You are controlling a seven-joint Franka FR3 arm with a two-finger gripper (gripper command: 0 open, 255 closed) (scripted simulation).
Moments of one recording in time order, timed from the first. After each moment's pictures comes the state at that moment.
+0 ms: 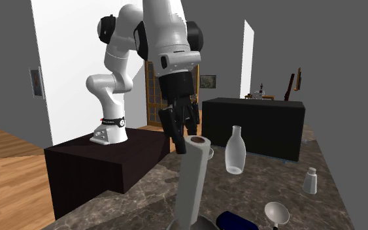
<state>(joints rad) -0.44 0.61 -0.28 -1.44 0.32 2.19 -0.69</state>
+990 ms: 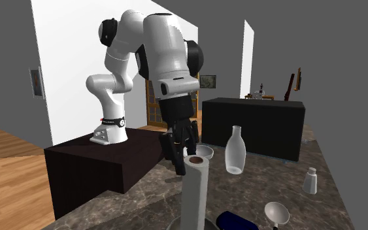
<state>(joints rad) -0.45 0.66 -0.26 -1.49 0.34 2.28 -0.71</state>
